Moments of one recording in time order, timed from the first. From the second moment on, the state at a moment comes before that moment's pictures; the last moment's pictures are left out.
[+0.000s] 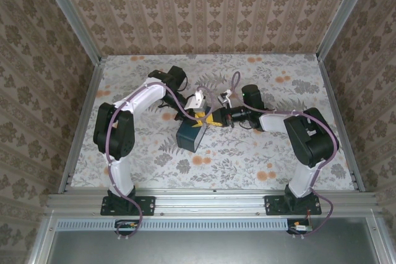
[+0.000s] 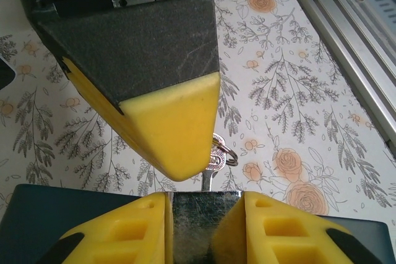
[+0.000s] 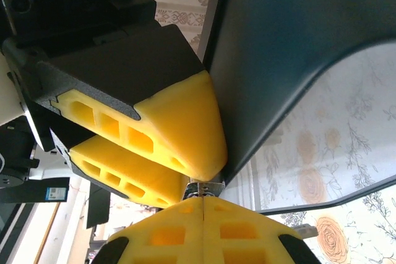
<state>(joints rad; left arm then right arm) -0.52 1.93 1.58 -1.12 0.89 1.36 0.37 1.80 0.86 0.45 -1.19 0.94</state>
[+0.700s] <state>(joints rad) -0.48 1.93 1.58 -1.16 0.89 1.34 0.42 1.80 0.86 0.55 -1.07 1.10</state>
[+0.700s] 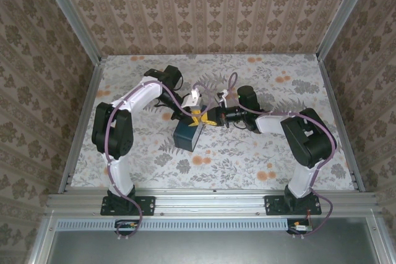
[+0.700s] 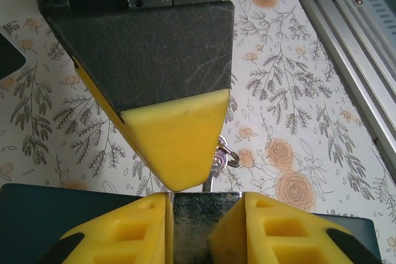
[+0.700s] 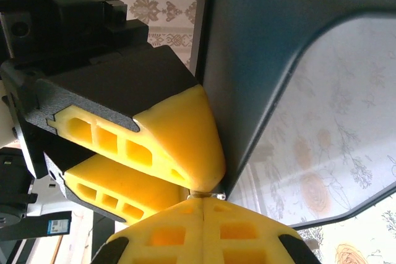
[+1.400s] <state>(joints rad) -0.50 1.95 1.58 -1.09 0.98 1.32 0.35 1.63 0.77 0.40 -1.02 0.94</state>
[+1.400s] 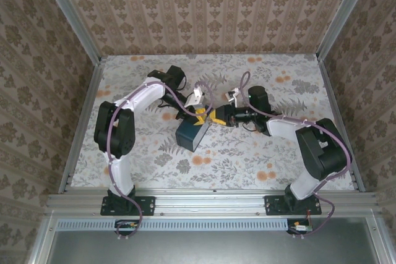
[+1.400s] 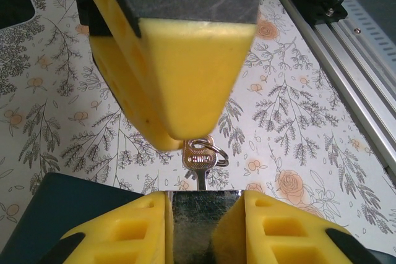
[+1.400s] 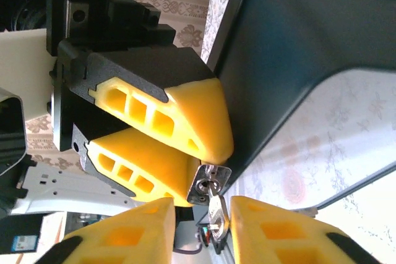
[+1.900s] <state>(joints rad) -0.50 1.95 1.58 -1.09 0.98 1.32 0.37 1.62 0.76 0.41 -1.01 0.97</state>
